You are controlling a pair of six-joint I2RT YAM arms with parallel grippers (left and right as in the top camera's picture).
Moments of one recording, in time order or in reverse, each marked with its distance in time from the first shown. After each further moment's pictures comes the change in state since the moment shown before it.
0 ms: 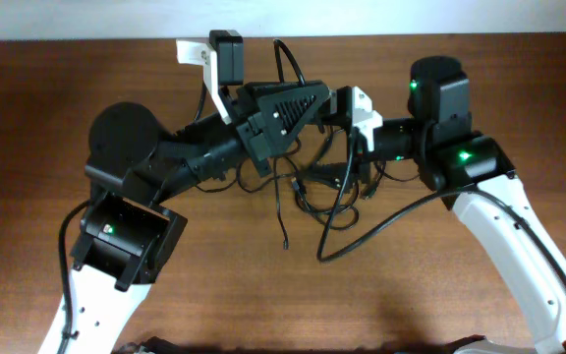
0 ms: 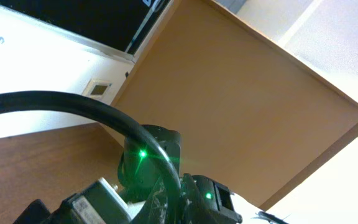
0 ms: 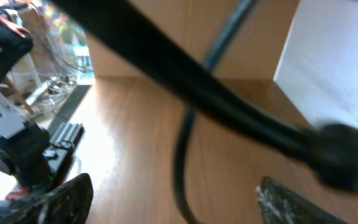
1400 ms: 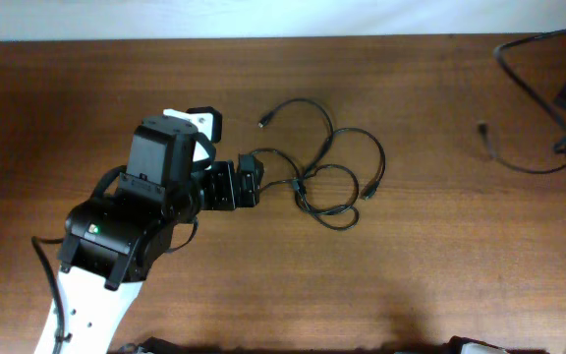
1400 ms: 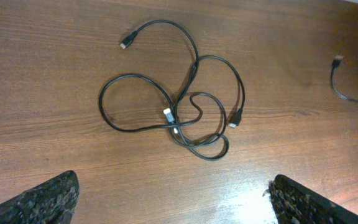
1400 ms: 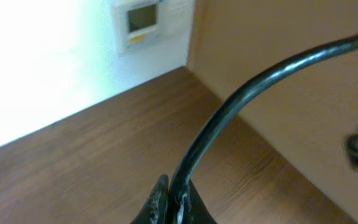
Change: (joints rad) left arm 0.068 -0.005 0.019 -1.007 -0.554 0.343; right arm -0.587 -0.047 0.264 -0.306 1.590 0.644
